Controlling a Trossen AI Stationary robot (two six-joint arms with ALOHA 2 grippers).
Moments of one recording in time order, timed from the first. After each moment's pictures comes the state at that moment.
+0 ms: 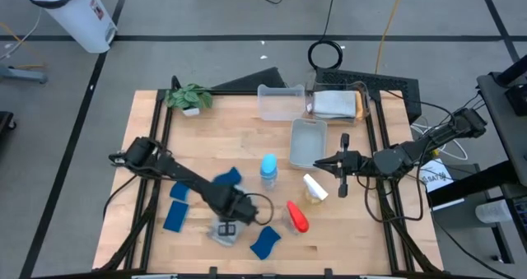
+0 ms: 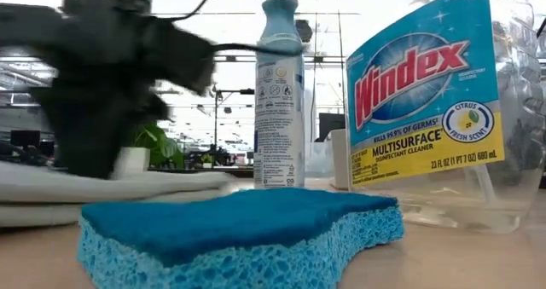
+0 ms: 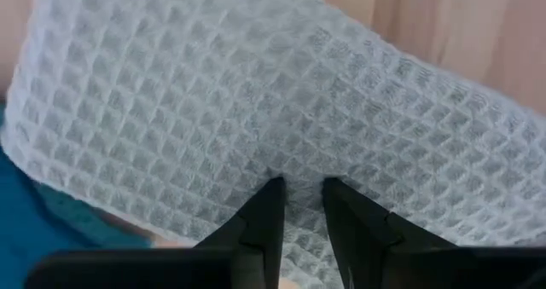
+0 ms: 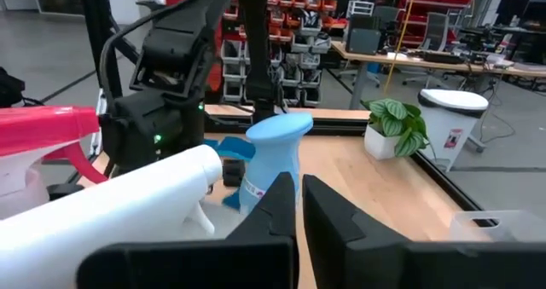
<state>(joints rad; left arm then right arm) -0.42 1.96 1.32 -0.94 0.10 -0.48 0.45 0.82 0.59 0.13 0.55 0.01</state>
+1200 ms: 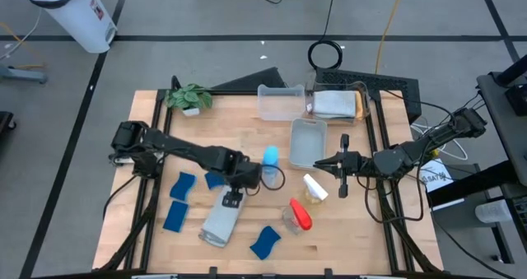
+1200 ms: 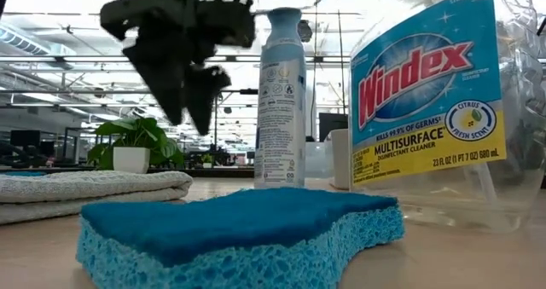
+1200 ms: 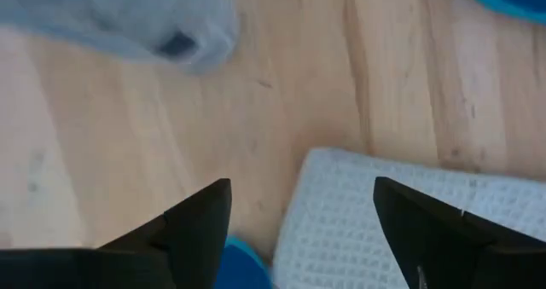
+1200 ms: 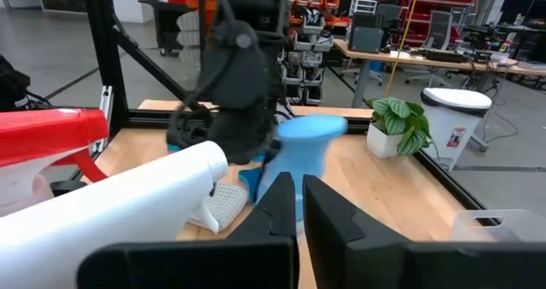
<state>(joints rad) -0.17 1.78 1.30 -0.87 0.10 0.01 0.45 0.82 0.58 0.13 0.55 0.01</state>
